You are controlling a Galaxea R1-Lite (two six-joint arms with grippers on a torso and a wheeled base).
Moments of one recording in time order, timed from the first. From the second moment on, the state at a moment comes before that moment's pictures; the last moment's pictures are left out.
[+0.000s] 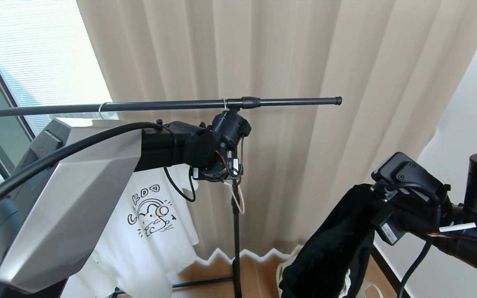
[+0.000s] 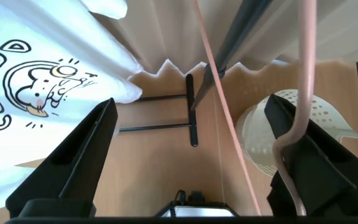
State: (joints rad) left arm -0.59 2.34 -1.97 0.51 0.46 -0.44; right arm 0.52 1.43 -0.53 -0.54 -0.27 -0.46
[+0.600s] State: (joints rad) left arm -0.57 2.30 -1.94 0.51 0.46 -0.44; right arm 0.54 1.43 -0.52 -0.54 -0.27 -0.46
